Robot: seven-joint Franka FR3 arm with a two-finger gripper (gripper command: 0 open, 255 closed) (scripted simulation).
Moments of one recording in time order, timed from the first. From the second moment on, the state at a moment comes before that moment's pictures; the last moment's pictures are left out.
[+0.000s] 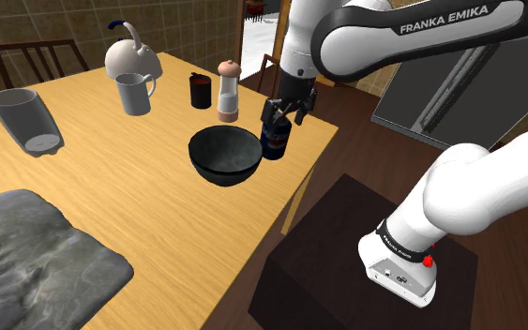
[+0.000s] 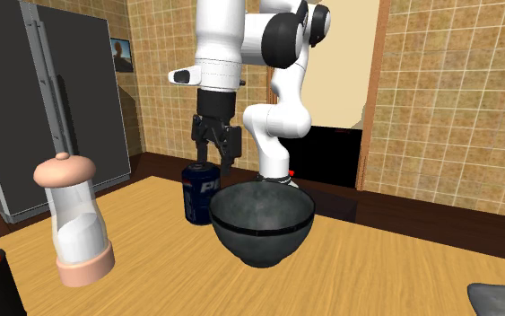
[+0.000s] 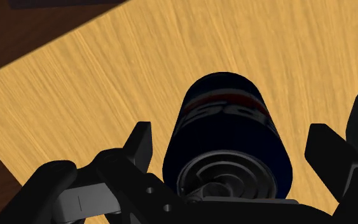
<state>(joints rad) 0.01 -0.50 0.24 -2.53 0.03 2.07 0.43</state>
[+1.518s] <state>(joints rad) 0.01 -0.50 0.24 -2.53 0.03 2.08 0.43</state>
